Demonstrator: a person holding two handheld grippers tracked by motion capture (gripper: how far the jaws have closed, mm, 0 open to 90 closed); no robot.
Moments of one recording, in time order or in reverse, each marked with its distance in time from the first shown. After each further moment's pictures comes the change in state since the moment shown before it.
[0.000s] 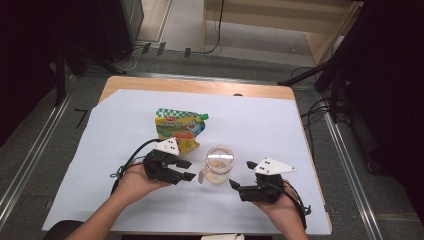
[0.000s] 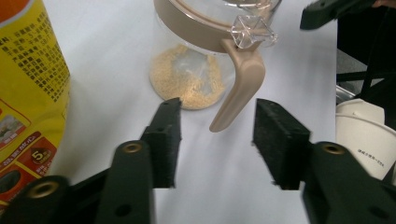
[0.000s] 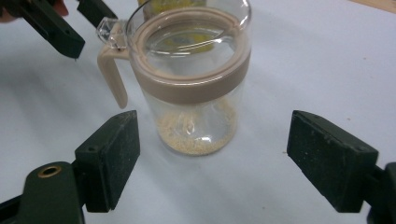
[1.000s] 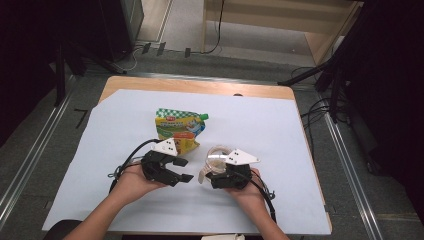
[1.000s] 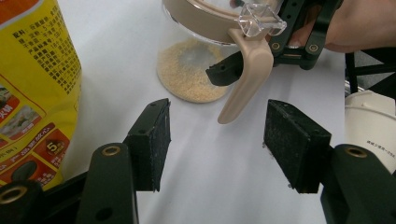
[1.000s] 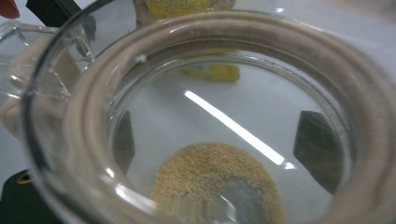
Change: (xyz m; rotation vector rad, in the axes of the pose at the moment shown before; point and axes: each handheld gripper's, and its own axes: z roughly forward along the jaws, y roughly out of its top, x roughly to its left) left arm 0.002 -0.004 -0.002 -0.002 0.010 0.015; right arm 0.010 0.005 0.093 -0.076 0.019 -0.041
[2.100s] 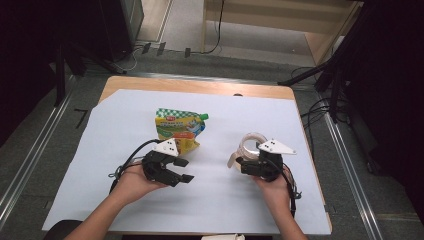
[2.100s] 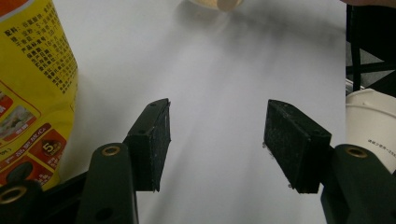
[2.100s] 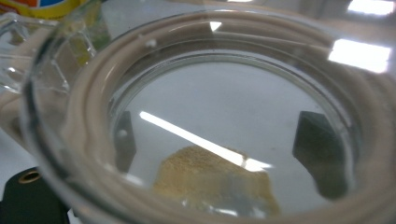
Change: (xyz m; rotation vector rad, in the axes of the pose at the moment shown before) left arm 0.000 0.001 0.001 0.008 0.002 0.007; right arm -0.058 0.003 -0.053 -0.014 -0.206 0.145
